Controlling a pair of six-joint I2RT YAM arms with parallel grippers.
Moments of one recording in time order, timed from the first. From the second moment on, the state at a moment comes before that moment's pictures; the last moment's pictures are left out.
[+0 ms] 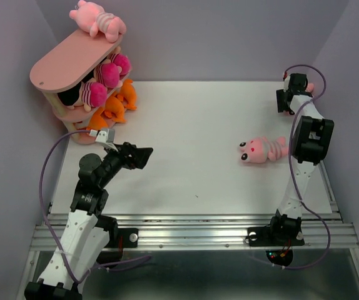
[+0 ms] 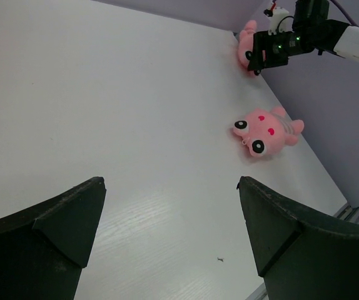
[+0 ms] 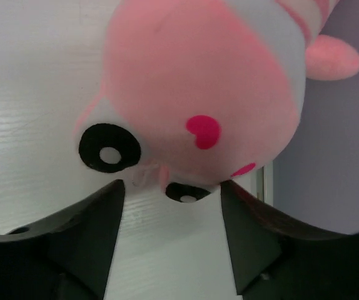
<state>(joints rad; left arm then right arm) -0.20 0.54 0.44 0.04 0.38 -0.50 -0.22 2.33 1.96 -0.42 0.23 -0.31</state>
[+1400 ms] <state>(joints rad) -0.35 0.76 0.42 0.26 0.51 -0.63 -0.18 1.56 1.29 -0.50 -0.77 -0.55</state>
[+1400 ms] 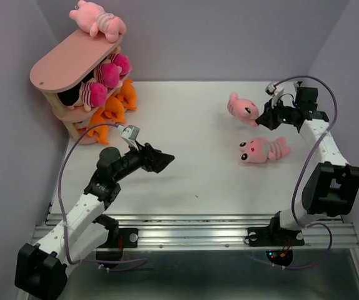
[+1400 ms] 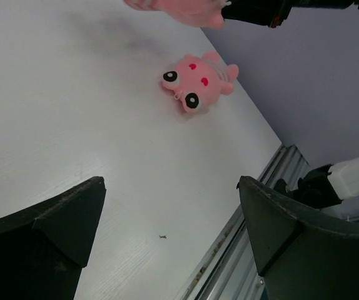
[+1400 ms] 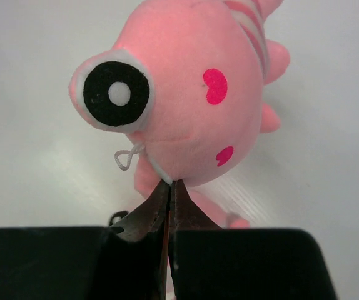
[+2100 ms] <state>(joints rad) -0.82 1.17 0.59 0.49 0.31 0.25 0.26 1.34 1.18 -0.79 -0.88 -0.67</state>
